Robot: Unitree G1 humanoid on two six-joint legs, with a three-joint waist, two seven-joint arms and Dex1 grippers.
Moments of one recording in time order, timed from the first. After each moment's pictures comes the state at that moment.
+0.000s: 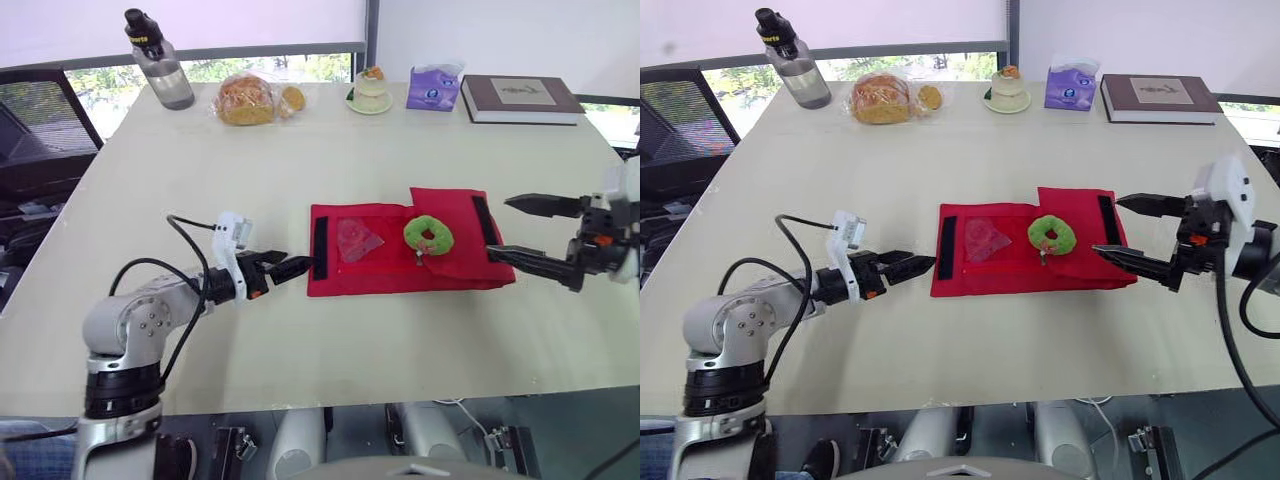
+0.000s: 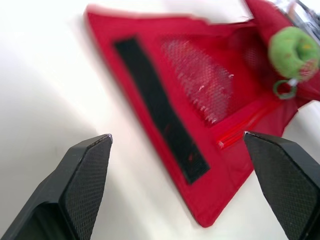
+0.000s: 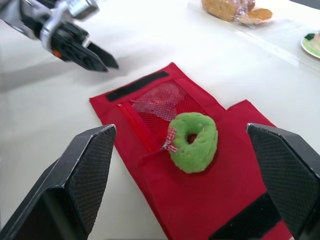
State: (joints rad) left arm -0.31 0.49 0.31 -0.20 -0.83 1.26 -0.48; right arm -0.22 -0.98 -0.41 -0.46 0.83 0.75 1.01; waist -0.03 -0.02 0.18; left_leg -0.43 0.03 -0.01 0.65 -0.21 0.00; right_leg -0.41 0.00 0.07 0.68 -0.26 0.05
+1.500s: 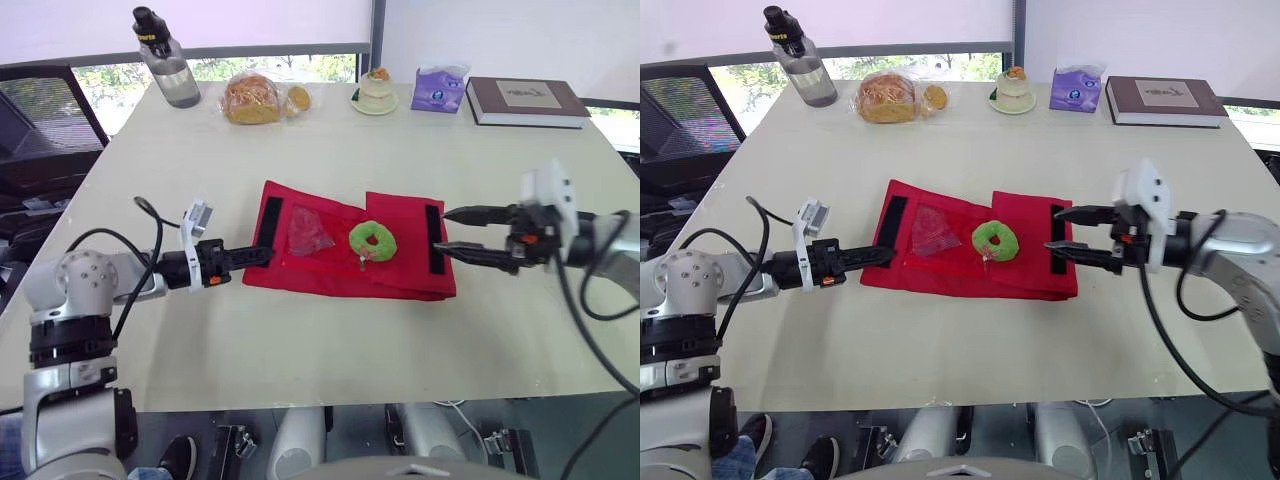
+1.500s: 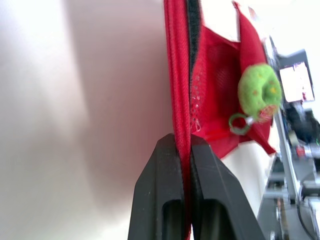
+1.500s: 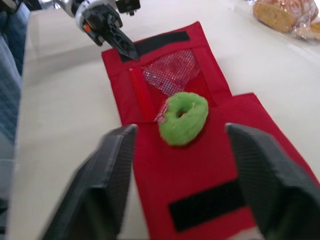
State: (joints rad) left arm -0.52 0.81 0.23 0.19 -0.94 1.40 -0.81; right arm -0.48 -0.84 0.04 -0.37 0.64 0.62 0.96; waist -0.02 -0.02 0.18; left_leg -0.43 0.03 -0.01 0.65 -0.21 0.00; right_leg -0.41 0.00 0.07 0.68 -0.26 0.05
